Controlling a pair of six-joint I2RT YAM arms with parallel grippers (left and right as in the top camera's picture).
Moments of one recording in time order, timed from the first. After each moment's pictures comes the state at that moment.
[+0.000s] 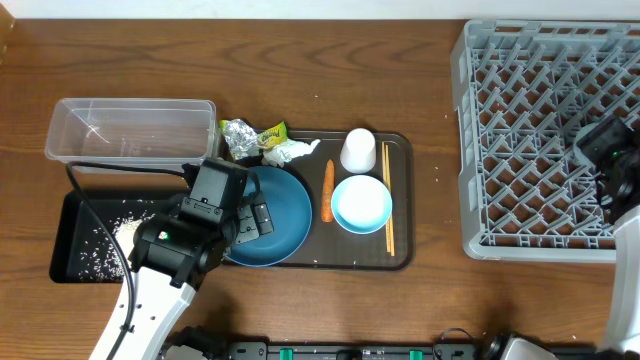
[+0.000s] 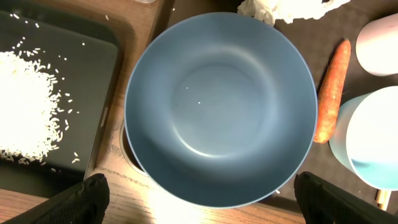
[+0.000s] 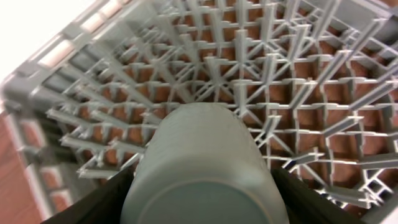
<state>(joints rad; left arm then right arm) -0.36 1.05 0.96 -1.07 -0.14 -0.62 -0.43 1.33 1.11 -0.54 0.05 0.39</state>
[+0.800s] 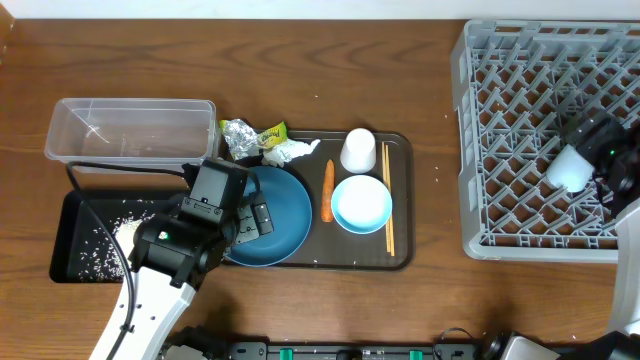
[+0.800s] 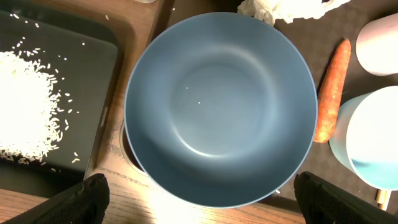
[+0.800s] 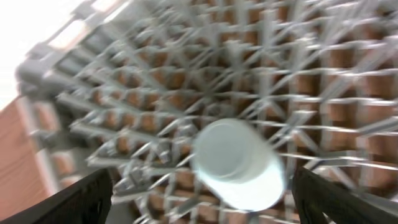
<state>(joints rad) -0.36 1.05 0.96 -1.08 -0.14 -0.62 -0.45 1.37 1.11 -0.53 -0.12 0.37</state>
